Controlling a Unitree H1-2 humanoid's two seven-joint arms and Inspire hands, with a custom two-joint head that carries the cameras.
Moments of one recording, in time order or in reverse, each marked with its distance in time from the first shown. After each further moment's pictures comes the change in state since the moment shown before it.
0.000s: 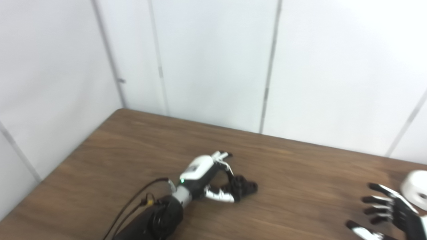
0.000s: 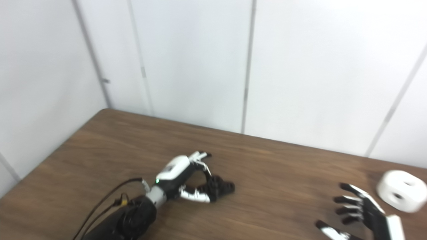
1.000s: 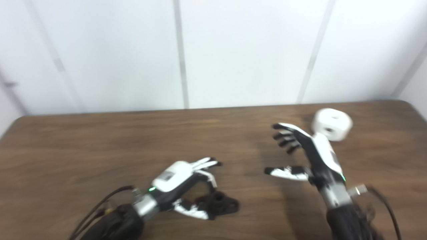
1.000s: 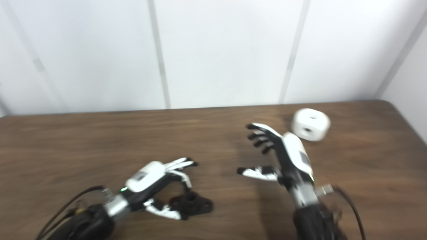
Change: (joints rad) left arm -0.022 0.007 -0.106 0.006 0.049 -0.309 -0.115; right arm -0.117 -0.124 0.108 -0.147 -0.446 0.175 0.187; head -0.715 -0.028
